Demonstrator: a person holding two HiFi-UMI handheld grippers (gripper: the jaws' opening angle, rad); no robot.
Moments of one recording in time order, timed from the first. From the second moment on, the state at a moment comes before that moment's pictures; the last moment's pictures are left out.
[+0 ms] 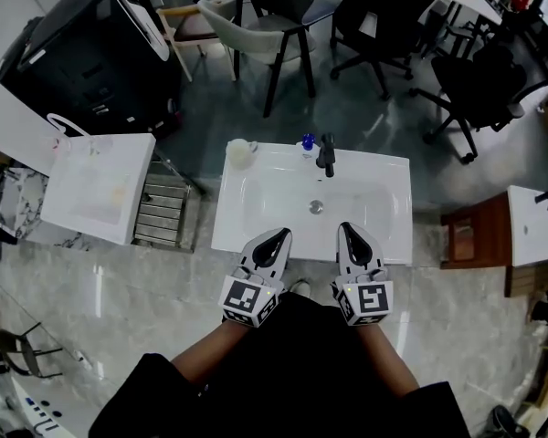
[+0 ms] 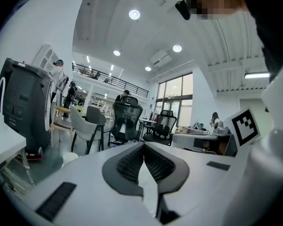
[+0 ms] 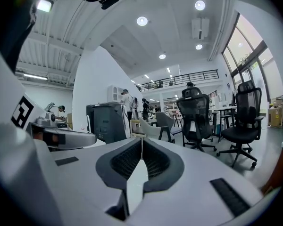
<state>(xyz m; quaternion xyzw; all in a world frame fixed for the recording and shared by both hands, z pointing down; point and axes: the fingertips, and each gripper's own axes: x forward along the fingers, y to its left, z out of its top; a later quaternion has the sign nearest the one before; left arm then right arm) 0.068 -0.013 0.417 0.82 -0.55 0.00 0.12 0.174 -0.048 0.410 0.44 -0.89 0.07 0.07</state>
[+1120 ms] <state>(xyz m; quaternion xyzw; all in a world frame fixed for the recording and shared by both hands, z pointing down) 0.024 0.002 0.411 0.80 -0.60 0.01 0.09 0.159 -0.023 0.432 0.43 -0.89 0.07 0.11</state>
